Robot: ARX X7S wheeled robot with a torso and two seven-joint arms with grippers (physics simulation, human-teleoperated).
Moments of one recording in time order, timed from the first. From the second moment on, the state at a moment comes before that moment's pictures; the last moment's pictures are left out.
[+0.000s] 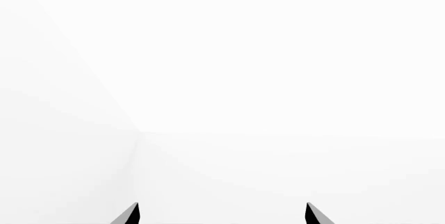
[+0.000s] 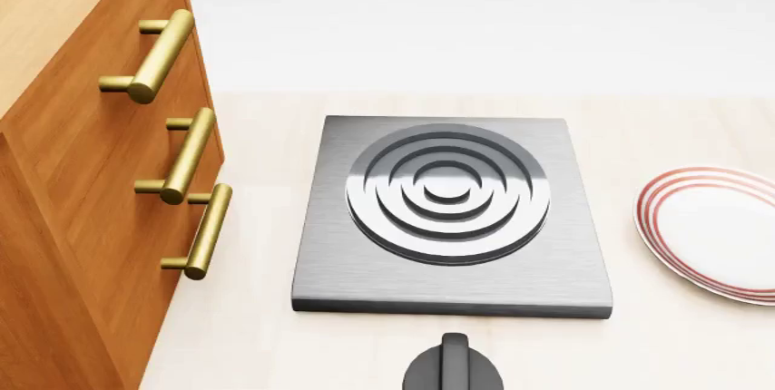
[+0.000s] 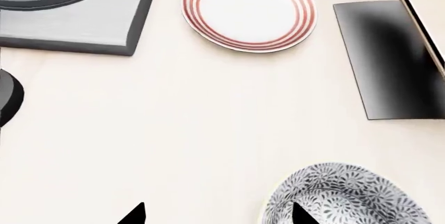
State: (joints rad) left arm 0.38 -1.21 -0.41 0.96 -0.62 0.40 -1.02; right arm -0.02 1.03 0.53 -0.19 0.71 1.15 -0.41
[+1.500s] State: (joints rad) left arm 0.34 -1.19 -0.38 0.97 -0.61 0.37 -1.00; right arm 0.03 0.91 0.30 0.08 0.48 0.94 -0.32
